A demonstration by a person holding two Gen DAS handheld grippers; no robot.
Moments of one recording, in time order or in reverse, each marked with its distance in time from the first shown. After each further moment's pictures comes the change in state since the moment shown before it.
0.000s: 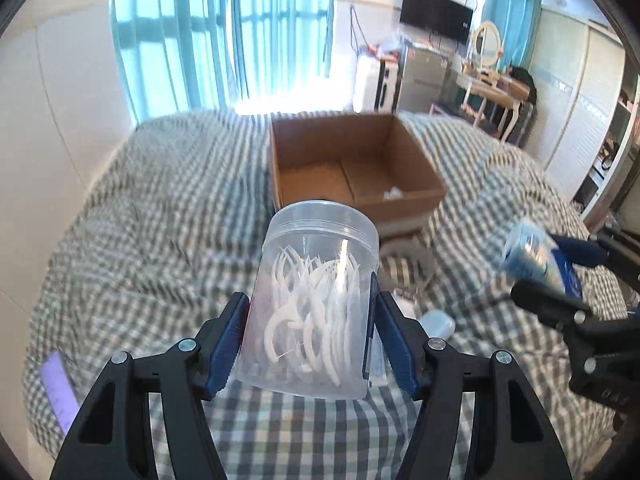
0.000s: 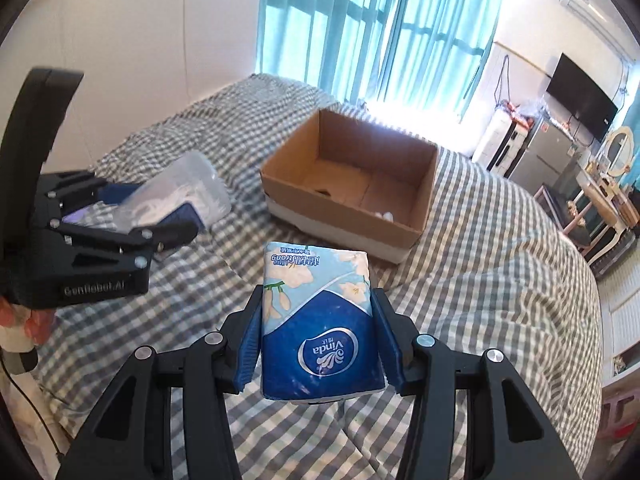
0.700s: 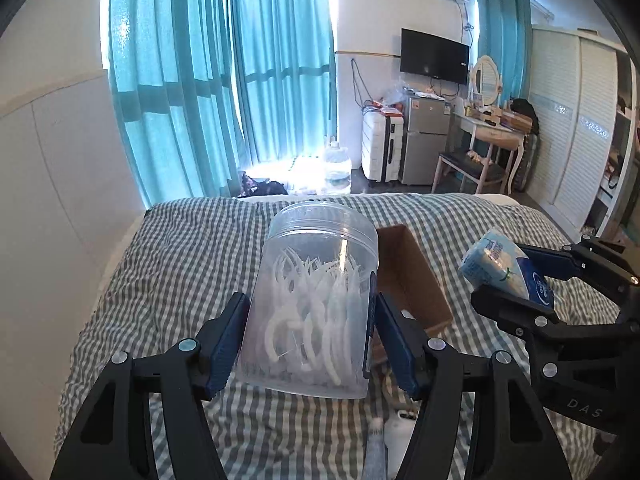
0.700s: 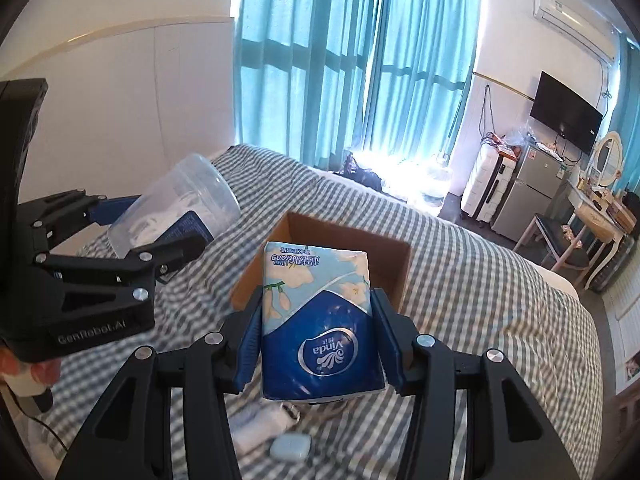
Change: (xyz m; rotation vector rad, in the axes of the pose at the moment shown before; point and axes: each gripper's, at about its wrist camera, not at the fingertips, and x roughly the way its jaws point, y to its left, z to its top) left arm -0.003 -0.012 0.124 0.043 -0.179 0.059; right arm 0.000 -0.051 0.115 0.075 -0.168 -0.011
